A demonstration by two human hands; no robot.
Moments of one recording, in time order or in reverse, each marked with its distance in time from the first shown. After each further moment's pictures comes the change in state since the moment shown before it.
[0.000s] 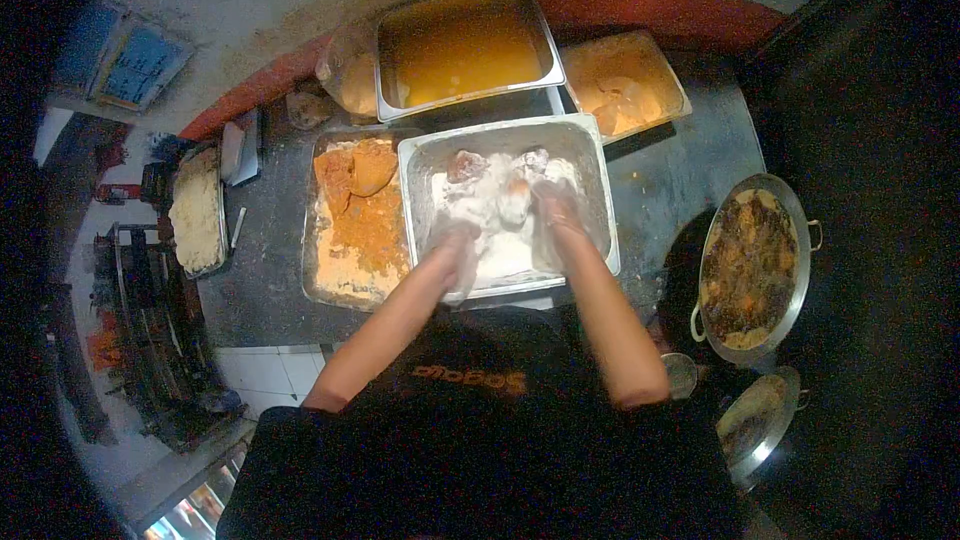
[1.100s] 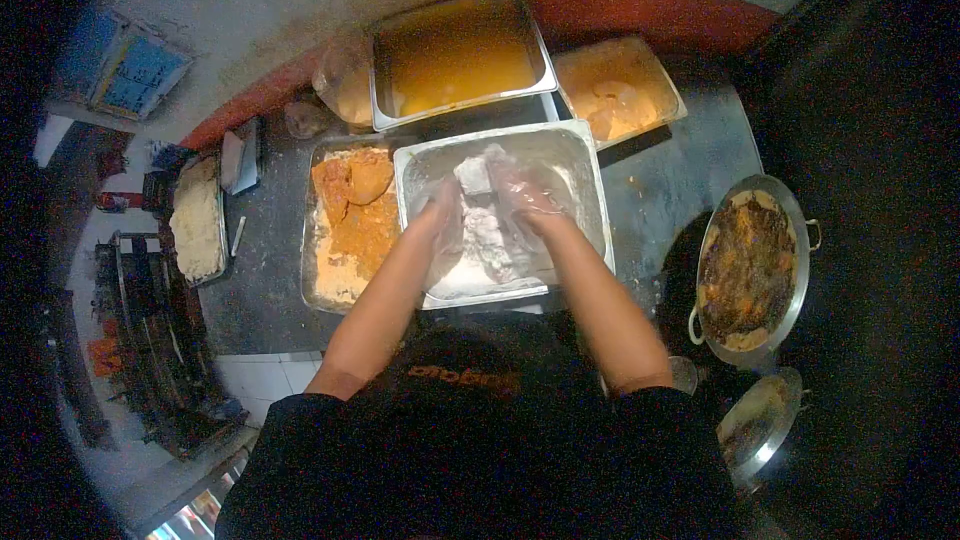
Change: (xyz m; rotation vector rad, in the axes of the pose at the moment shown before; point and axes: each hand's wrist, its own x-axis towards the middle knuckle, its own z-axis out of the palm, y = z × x) left_hand 0.076 0.044 0.015 -0.164 0.042 -0.033; right_hand -0.039 -0.103 0.025 -0.702 -0.325 -0.270
